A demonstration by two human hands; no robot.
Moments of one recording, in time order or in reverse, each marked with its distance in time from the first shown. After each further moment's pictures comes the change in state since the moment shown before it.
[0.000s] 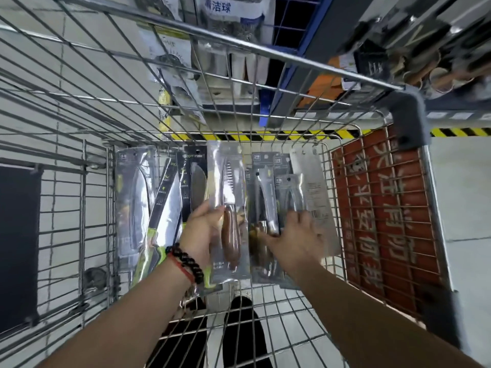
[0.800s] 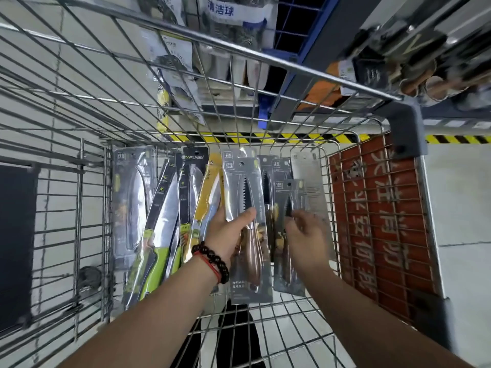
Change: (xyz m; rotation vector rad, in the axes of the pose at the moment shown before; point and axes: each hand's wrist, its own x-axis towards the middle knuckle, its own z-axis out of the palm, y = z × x) left_hand -0.007 -0.009 0.040 0.086 -0.082 0.038; right_hand -0.015 0.005 -0.035 0.843 0.139 0.108
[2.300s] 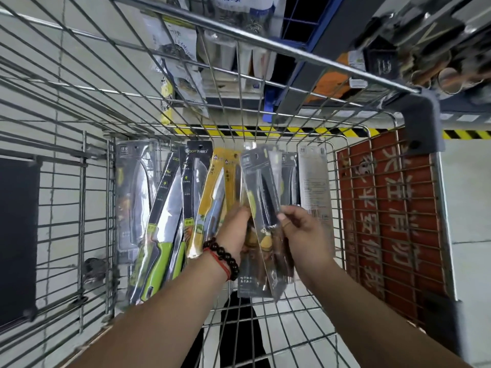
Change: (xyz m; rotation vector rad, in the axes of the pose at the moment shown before) left_hand -0.008 0.008 0.014 0.027 0.016 -0.225; right_hand -0.012 -0.023 0.000 0.474 -0.216 0.128
